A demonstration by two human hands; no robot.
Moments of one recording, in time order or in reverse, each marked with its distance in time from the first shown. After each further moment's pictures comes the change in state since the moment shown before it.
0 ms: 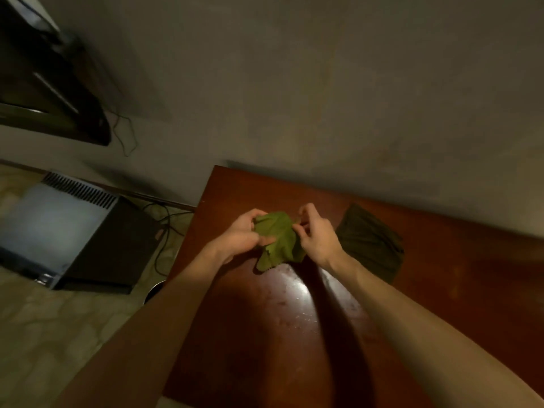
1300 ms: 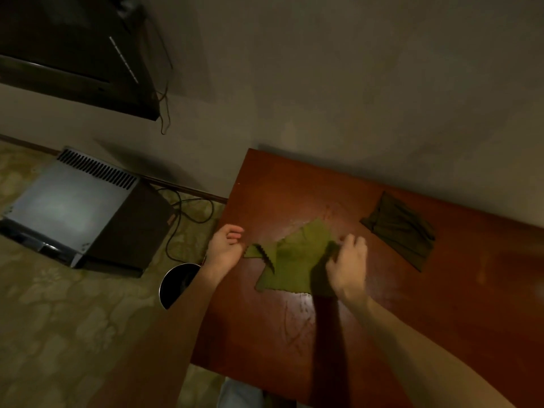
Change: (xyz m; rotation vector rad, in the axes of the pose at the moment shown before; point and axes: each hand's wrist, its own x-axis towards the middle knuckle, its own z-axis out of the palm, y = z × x) left_hand -0.050 -0.134 -0.081 0.008 0.368 -0.092; right_hand -0.086 -0.026 0.084 -0.314 0.142 0.468
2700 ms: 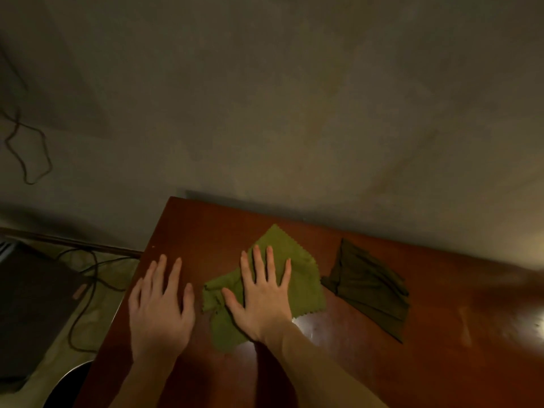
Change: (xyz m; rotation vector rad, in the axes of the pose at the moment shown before) left_hand 0.092 -0.015 0.079 0.805 0.465 0.478; right_hand 0.122 -0.034 0.077 -0.344 -0.039 -0.457
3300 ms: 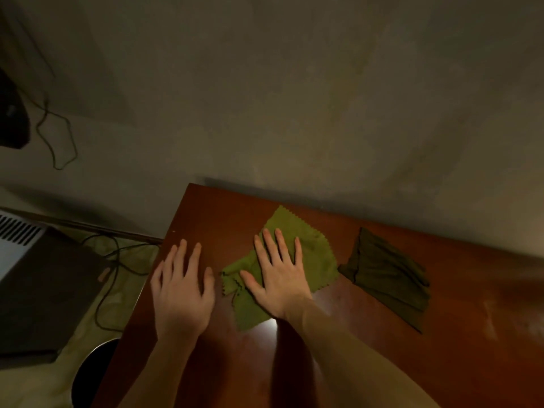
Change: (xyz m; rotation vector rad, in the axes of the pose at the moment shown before) left_hand -0.001 0.003 -0.007 -0.003 0.012 0.007; right_hand 0.014 0.012 0.010 -0.015 0.100 -0.118
